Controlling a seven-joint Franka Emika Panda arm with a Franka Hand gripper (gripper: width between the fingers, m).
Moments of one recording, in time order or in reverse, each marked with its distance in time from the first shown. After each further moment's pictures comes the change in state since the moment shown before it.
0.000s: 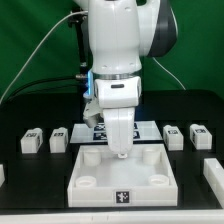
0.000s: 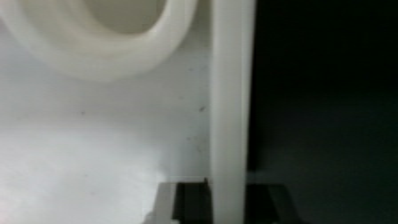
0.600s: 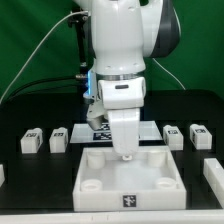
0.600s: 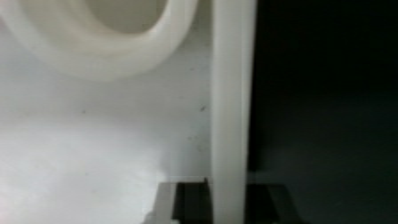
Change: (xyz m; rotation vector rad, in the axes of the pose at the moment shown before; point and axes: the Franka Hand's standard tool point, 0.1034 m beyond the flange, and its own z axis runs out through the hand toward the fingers) arm 0.014 0.016 0.001 -0.018 0.012 -0.019
